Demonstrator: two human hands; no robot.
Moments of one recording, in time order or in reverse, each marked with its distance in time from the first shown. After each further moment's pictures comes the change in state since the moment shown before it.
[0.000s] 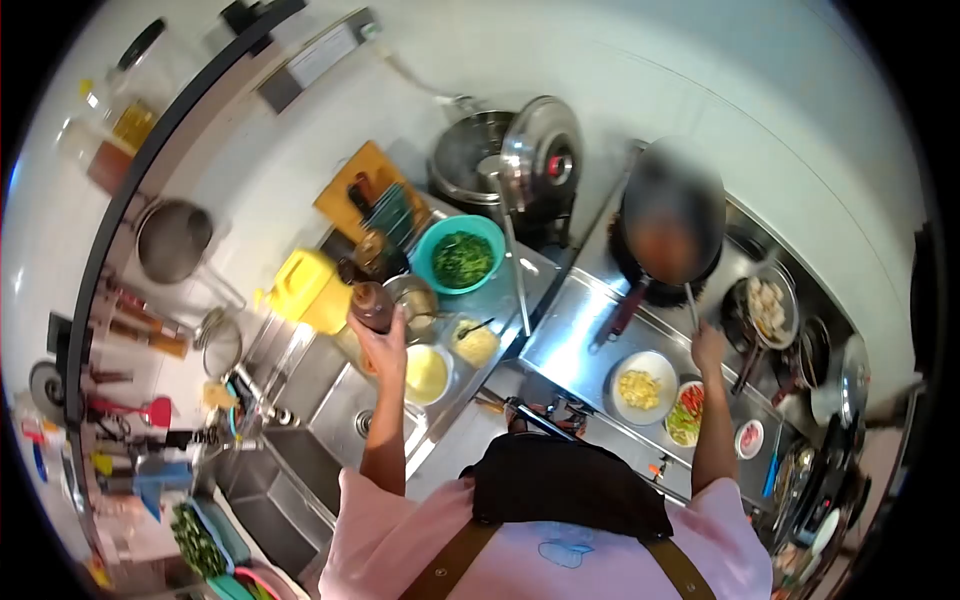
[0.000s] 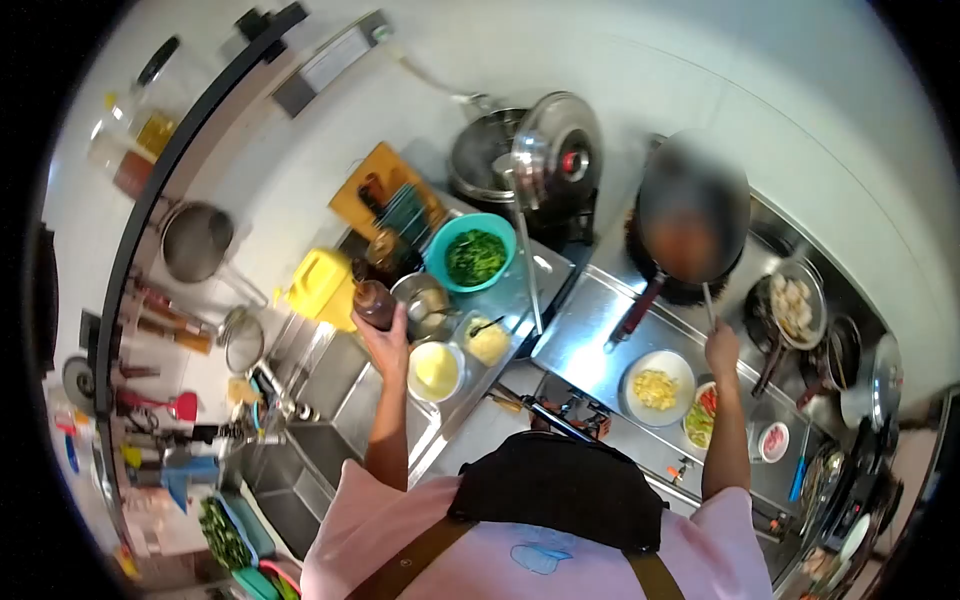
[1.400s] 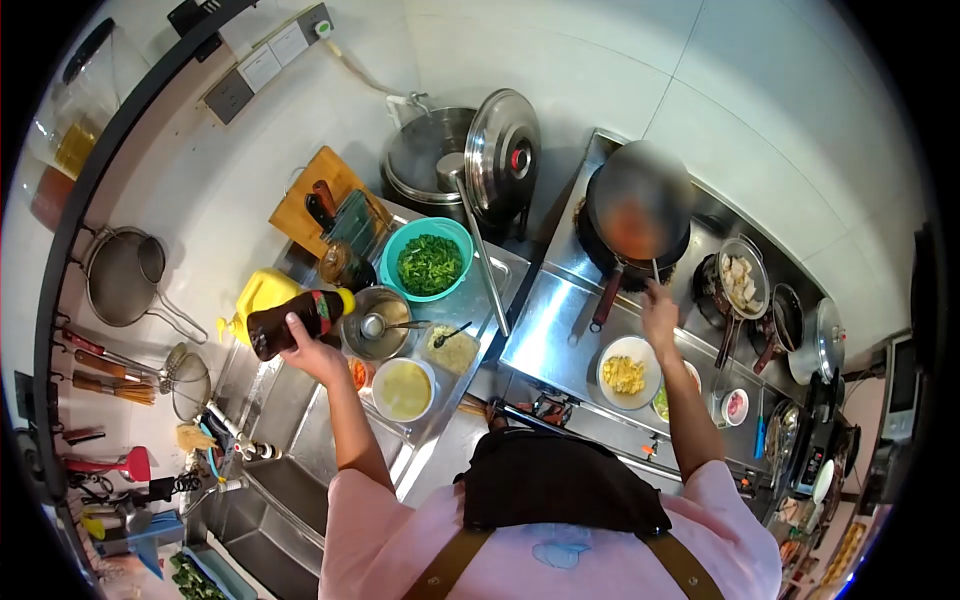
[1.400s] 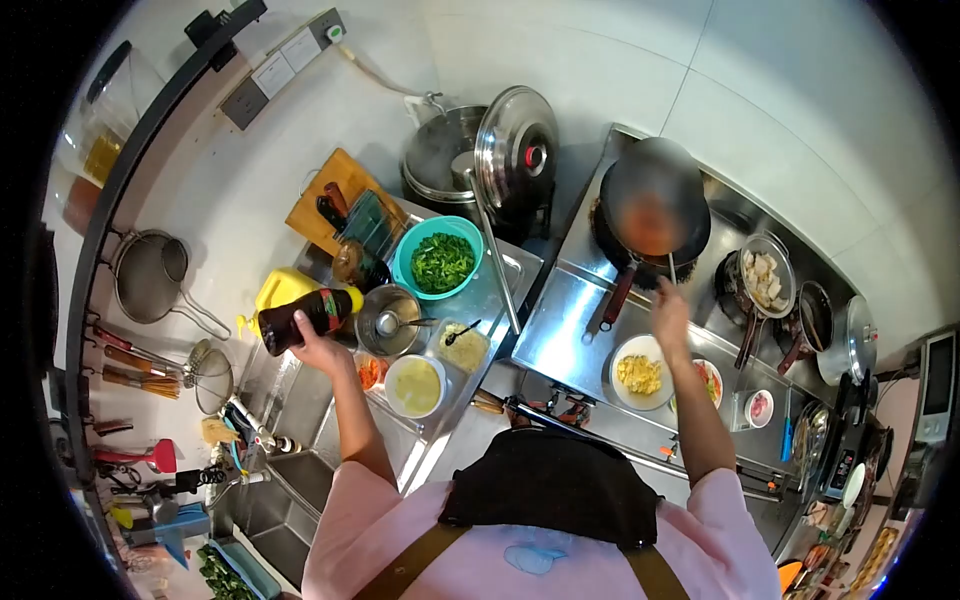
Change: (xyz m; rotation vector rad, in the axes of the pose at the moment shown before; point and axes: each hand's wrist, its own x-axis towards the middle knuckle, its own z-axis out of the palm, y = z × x) left_hand 0.078 -0.046 -0.010 -0.694 0.419 -0.199; right_hand -0.007 -0.106 0.018 0.270 0.216 -0.074
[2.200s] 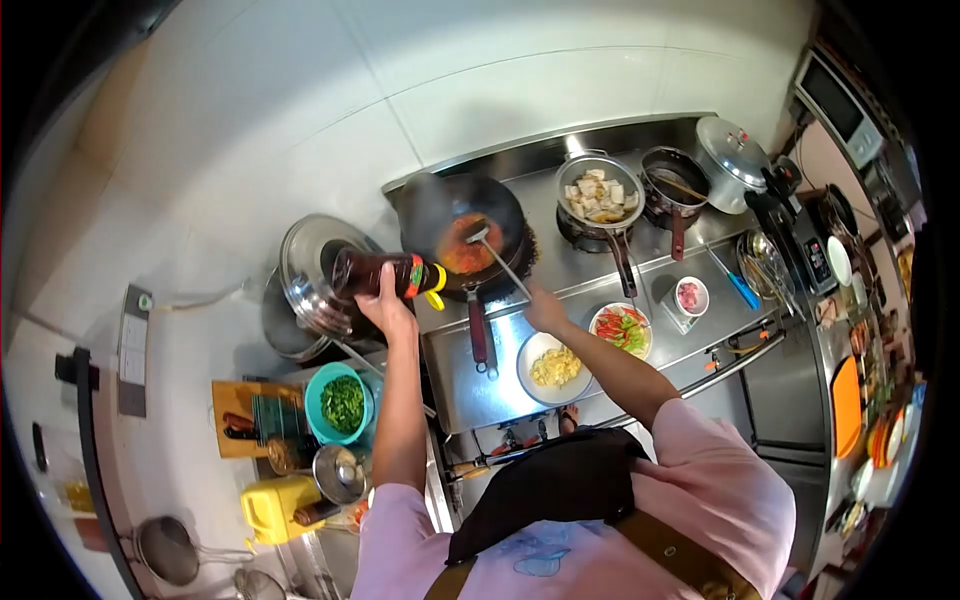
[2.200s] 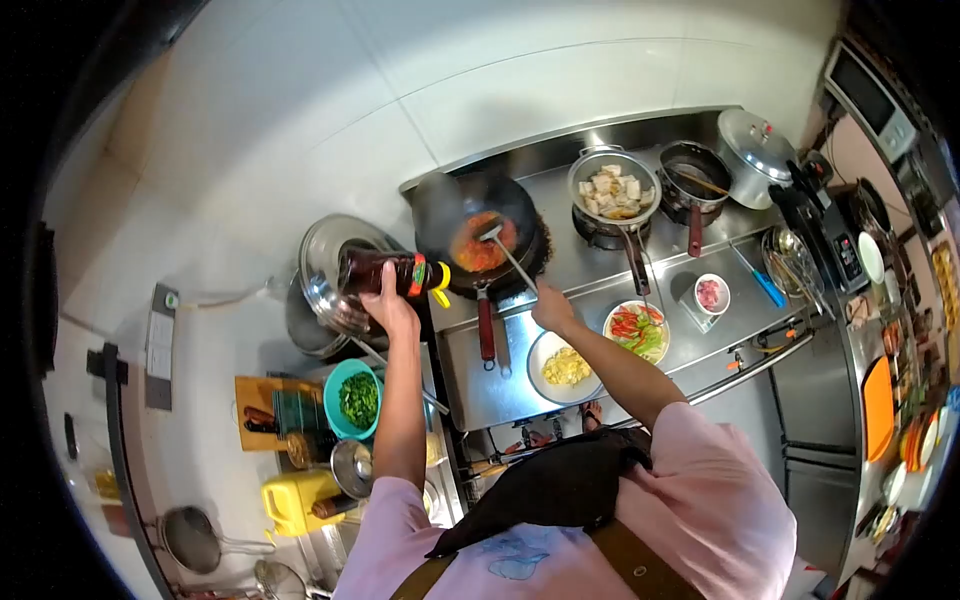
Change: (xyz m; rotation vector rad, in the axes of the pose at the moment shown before) left_hand -0.339 -0.058 0.324 -0.316 -0.967 -0.549; right_hand -0.003 0.081 -0.004 0.086 0.016 0.381
